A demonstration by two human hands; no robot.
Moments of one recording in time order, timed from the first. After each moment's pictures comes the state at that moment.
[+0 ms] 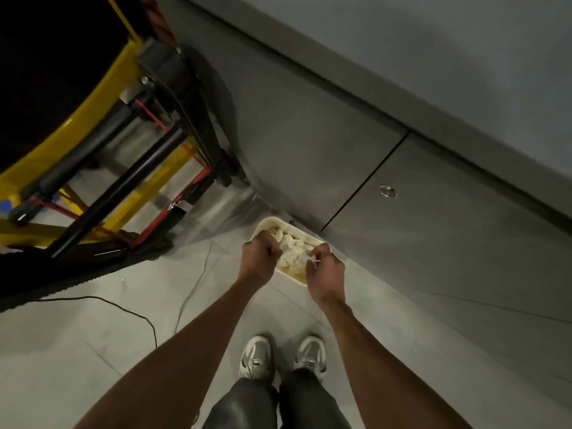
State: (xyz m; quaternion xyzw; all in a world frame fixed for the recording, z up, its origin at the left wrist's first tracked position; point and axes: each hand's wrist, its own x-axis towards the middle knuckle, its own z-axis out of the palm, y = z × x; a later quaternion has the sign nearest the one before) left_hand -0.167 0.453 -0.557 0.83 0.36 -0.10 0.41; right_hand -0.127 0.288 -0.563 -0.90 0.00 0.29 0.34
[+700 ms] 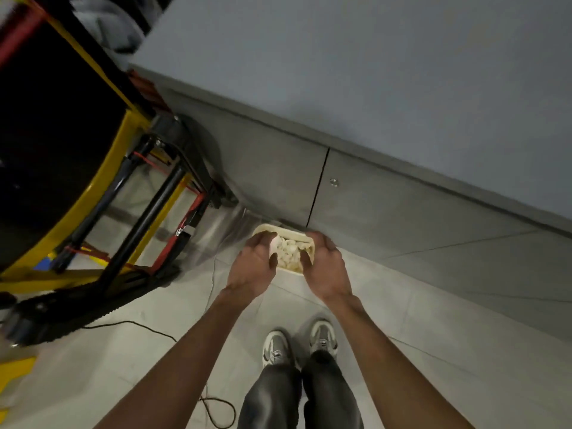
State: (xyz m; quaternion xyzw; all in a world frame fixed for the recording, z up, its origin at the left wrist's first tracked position) left_hand -0.193 0.448 -0.416 0.95 0.13 -0.17 0.24; right_hand -0.156 0.273 -0.422 -0.93 -0.05 0.21 0.31
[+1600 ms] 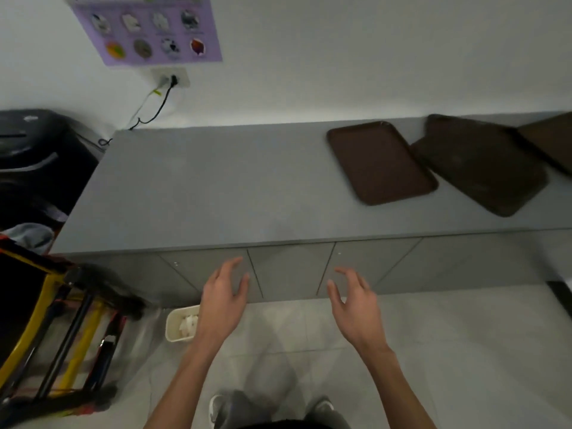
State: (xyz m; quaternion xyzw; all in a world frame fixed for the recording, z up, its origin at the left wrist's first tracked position) left_hand -0.281 0.113 -0.012 0.93 -0.04 0.03 0.36; right_hand -0.356 -0.156 -0.022 -0.91 0.16 -0.07 0.38
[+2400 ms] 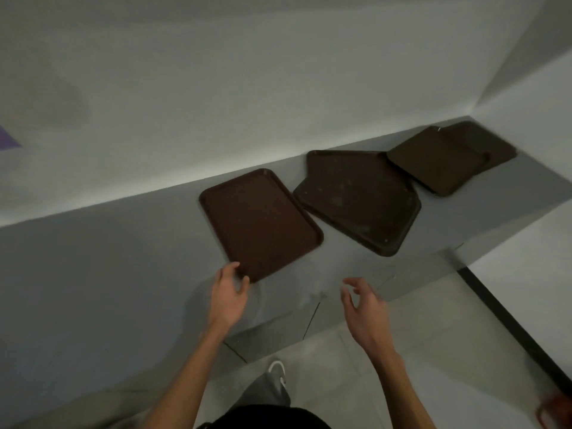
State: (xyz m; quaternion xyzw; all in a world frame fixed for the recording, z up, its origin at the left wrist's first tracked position) left_hand -0.060 -0.269 -0.068 0.91 -0.10 -0.06 0.40; right_hand -0.257 -0.510 -0.022 -0.87 0.34 -0.13 0.33
